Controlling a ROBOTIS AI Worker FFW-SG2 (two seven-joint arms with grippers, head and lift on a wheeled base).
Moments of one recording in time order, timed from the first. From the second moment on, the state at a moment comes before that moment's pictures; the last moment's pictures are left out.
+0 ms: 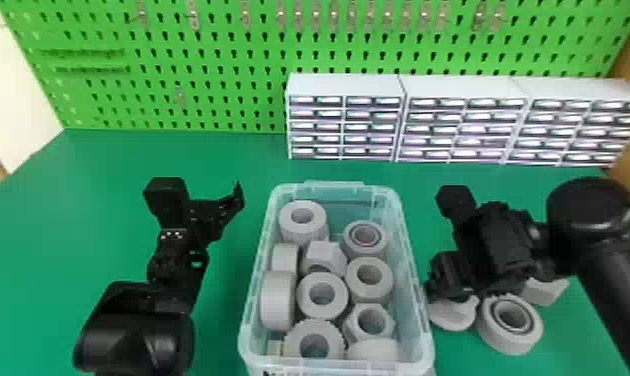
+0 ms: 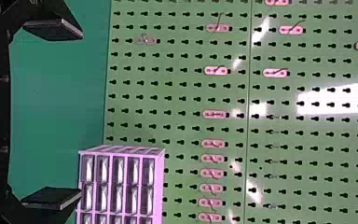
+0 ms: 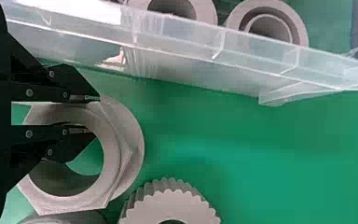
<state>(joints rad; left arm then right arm) -0.15 0.10 -0.10 -1.36 0.15 -0.10 0.07 -0.51 -0.27 0.16 -1.36 -1.31 1.57 -0.89</state>
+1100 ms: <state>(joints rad) -0.16 0.10 -0.11 -1.35 0.15 -0.10 0.08 -0.48 -0.27 0.14 -1.28 -1.26 1.57 -0.89</state>
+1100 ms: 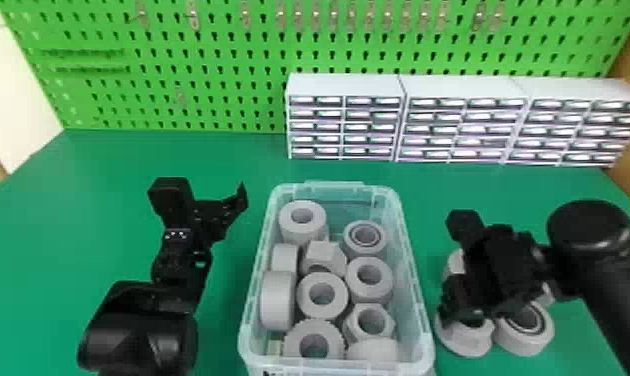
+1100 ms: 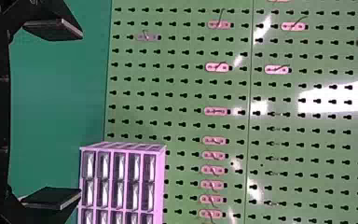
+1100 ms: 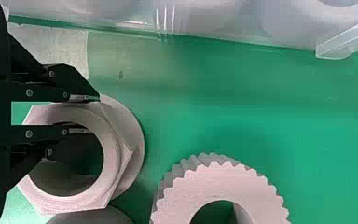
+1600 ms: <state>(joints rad) -0.16 0.10 -0.12 -1.35 0.15 -0.10 0.08 -0.48 -0.27 0.14 -1.27 -1.26 1.57 -0.89</state>
